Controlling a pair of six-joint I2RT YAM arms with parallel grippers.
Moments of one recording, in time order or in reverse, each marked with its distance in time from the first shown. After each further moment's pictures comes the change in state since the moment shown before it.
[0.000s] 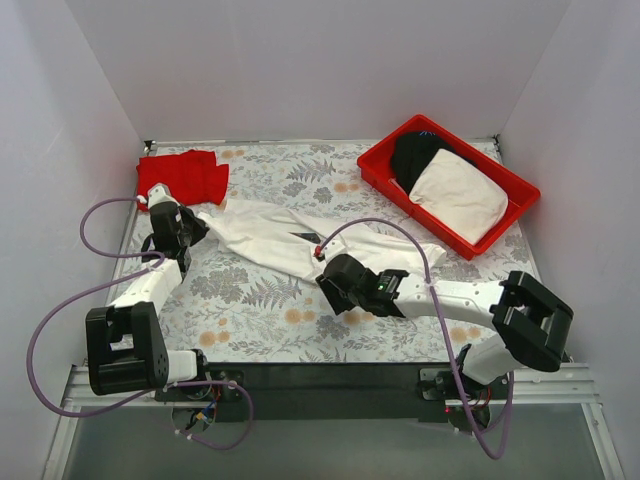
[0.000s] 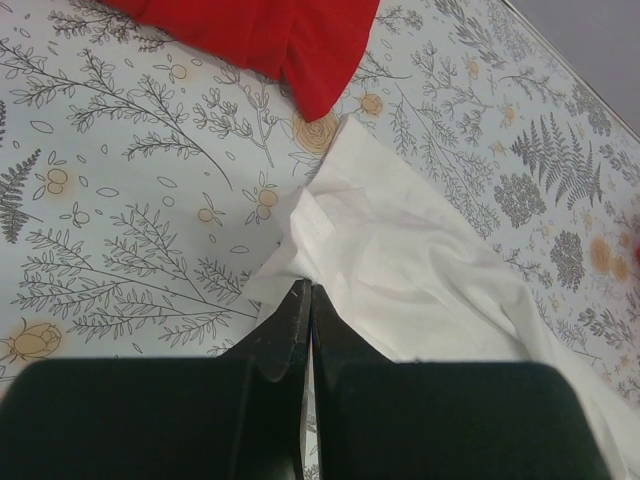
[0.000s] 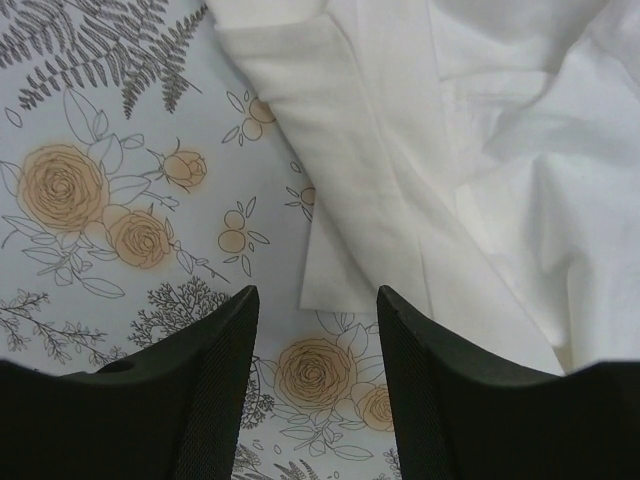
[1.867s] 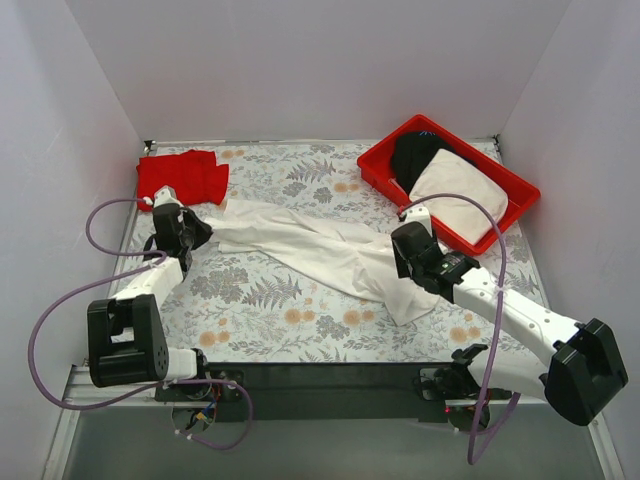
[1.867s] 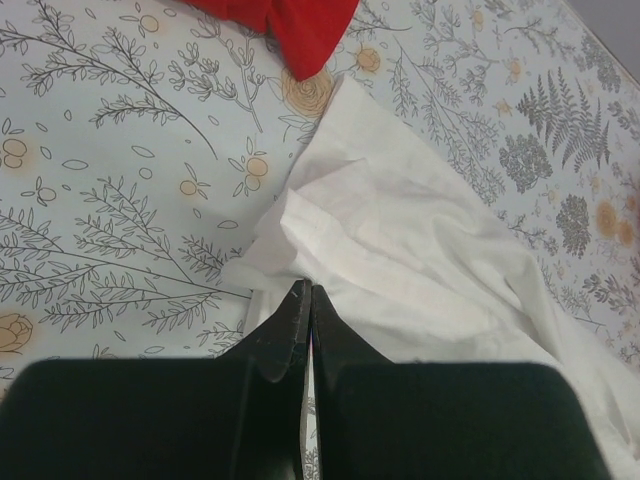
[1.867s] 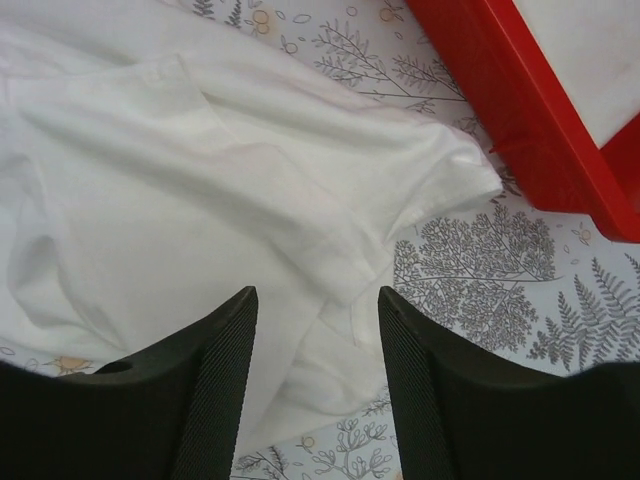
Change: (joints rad) left arm 0.000 0.030 -0.006 -0.005 0.074 0.008; right arm -0.417 -0.333 -0.072 -0.285 0.249 -0.024
